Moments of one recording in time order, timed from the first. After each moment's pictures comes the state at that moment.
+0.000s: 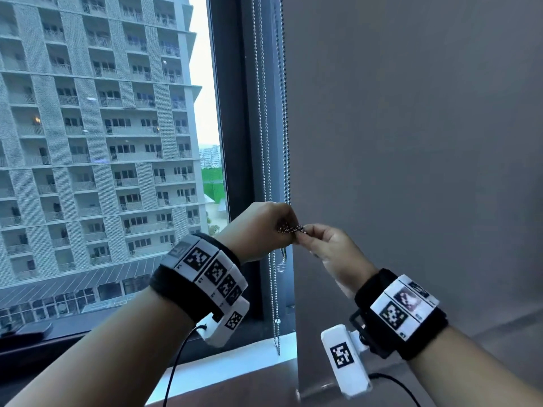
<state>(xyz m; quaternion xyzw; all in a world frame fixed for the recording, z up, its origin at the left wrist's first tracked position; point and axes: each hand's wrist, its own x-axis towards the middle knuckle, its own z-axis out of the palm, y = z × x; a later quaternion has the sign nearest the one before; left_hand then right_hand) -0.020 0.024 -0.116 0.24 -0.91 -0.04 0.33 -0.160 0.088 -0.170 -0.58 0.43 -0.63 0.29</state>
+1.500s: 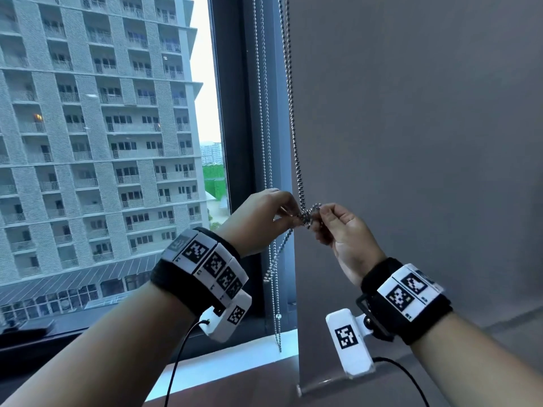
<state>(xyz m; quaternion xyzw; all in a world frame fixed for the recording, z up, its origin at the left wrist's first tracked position) -0.020 0.021 -0.112 0.22 -0.90 -0.07 0.37 -0.170 0.080 -0.162 -0.52 0.35 -0.73 0.29</state>
